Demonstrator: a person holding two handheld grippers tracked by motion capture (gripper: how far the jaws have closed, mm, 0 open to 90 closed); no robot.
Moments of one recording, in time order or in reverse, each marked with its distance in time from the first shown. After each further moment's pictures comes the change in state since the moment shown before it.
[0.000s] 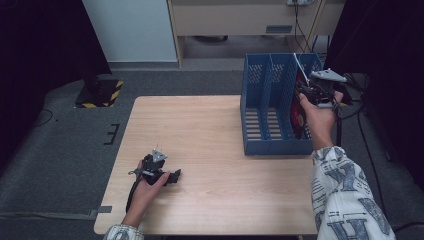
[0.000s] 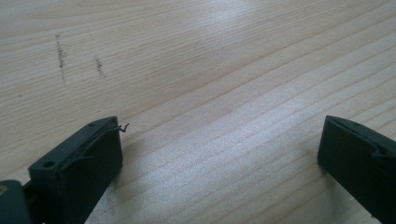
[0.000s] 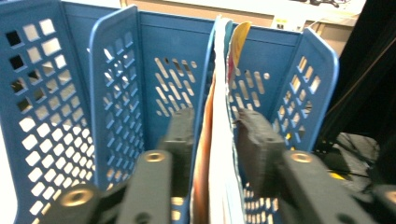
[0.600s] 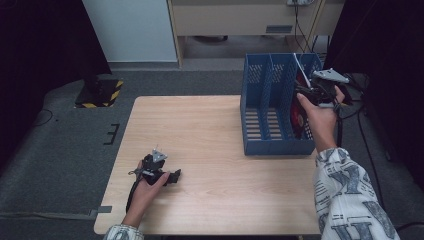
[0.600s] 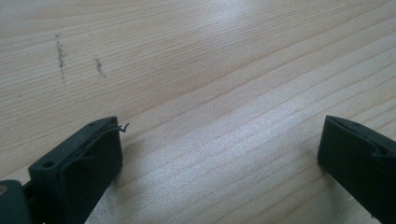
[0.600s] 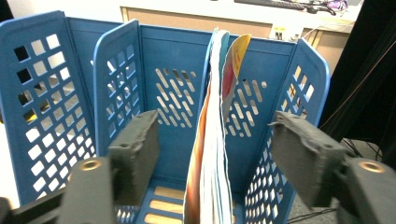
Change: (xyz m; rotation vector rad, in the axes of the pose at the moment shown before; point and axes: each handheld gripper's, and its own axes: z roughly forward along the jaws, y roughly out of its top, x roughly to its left) left arm 0.000 0.000 0.000 -0.002 0.001 -0.003; right arm -0.001 0.001 -0.004 -0.036 -0.002 0.015
